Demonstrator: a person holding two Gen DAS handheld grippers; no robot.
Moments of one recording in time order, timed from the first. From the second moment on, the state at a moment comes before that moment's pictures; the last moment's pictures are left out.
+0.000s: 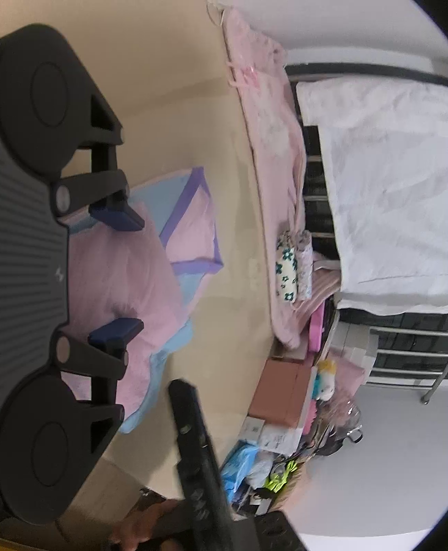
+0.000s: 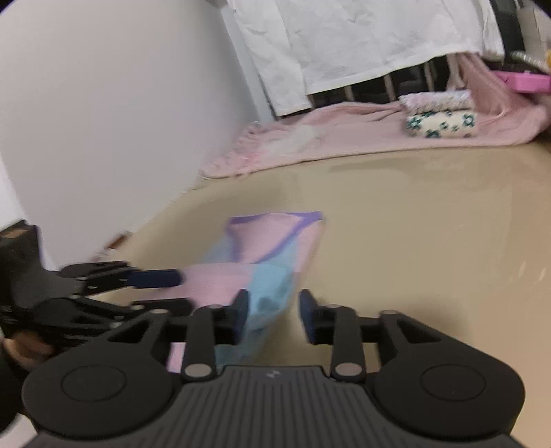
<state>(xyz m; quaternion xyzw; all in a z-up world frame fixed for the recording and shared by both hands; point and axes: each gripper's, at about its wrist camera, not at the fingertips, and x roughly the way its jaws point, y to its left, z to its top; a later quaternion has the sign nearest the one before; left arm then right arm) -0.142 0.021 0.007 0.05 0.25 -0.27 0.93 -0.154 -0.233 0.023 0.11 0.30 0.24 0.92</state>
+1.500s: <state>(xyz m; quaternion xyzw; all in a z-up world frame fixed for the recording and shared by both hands) -0.133 0.056 0.023 -0.08 0.22 -0.20 0.95 -0.158 -0.220 0.013 0.11 0.32 0.19 0.92</state>
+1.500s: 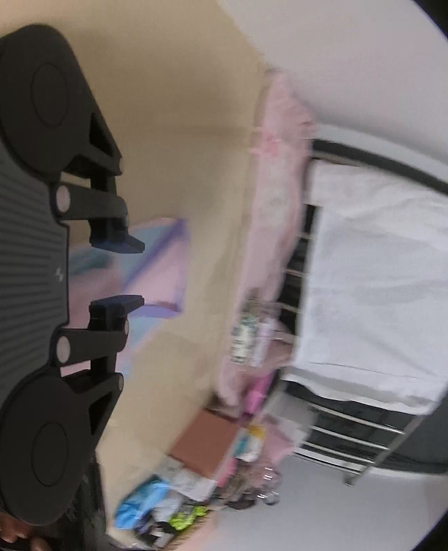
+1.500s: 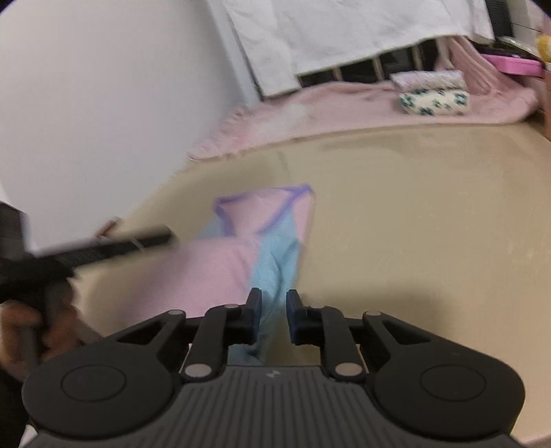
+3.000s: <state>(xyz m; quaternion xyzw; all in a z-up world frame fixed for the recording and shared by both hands) -0.201 0.087 0.029 -0.09 0.21 -0.28 0.93 -0.163 -0.244 0.054 -0.16 0.25 0.46 0.84</state>
